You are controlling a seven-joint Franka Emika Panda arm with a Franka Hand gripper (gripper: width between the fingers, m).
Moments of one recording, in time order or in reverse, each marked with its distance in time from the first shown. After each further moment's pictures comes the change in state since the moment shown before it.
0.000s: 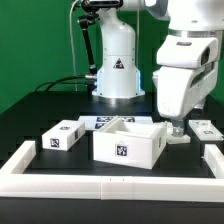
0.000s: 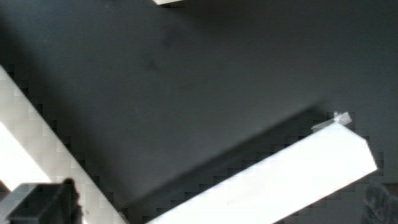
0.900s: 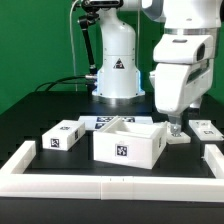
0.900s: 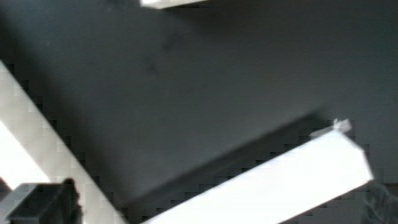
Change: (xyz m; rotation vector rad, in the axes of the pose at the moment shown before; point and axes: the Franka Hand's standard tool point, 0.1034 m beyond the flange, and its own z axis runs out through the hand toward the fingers) arm -0.015 -0.014 -0.002 -0.076 0.062 -0.046
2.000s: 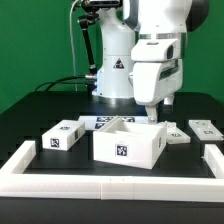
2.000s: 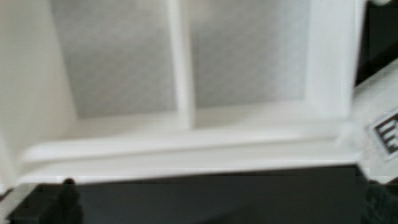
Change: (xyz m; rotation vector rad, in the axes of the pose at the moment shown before) arm -0.069 -0.060 0.014 -0.015 0.005 -0.043
